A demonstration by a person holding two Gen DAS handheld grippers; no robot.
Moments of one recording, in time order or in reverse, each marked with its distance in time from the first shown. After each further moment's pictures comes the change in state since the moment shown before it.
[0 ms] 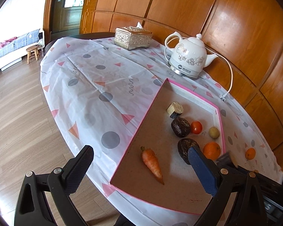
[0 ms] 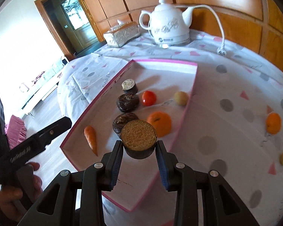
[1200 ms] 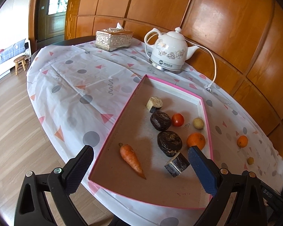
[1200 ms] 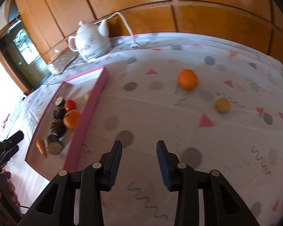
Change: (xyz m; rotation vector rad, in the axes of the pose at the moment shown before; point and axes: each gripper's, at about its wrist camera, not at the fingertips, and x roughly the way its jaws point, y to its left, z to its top) left arm -0.006 -0.031 -0.005 0.116 -0.002 -0.064; right arm -0.065 -0.104 -0.065 0.334 -0.127 -0.275
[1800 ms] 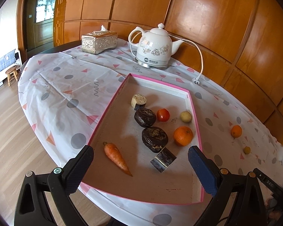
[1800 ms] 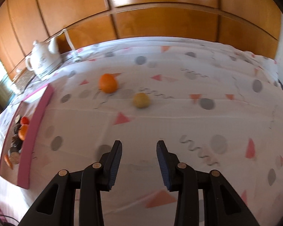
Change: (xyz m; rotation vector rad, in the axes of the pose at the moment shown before) left arm -0.002 -0.023 -0.005 0.086 0.012 -0.038; right arm -0.028 -0.086 -0.019 0.153 -0.070 -0.250
